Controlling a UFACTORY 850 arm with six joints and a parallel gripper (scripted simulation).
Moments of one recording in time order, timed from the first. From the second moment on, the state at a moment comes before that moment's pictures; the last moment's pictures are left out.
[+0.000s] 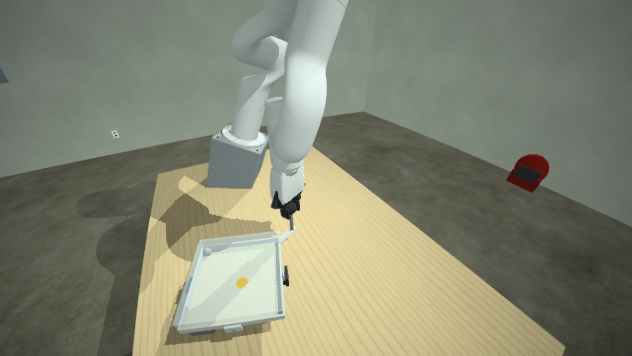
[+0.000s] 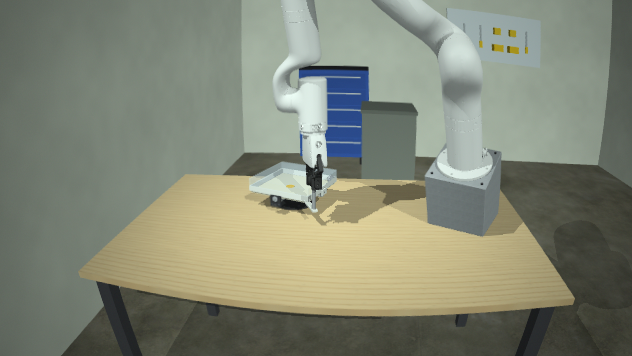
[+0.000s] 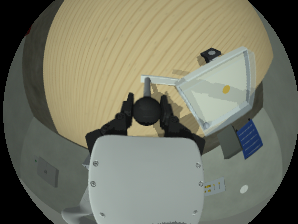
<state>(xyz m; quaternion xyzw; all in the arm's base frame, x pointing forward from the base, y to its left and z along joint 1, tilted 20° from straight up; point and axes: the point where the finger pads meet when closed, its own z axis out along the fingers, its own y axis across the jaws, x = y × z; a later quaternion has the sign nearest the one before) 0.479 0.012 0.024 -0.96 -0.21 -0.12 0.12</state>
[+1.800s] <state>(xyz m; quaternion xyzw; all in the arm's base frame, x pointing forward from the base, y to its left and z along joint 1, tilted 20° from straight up) 0.482 0.013 0.025 -0.96 -0.21 -0.12 0.12</state>
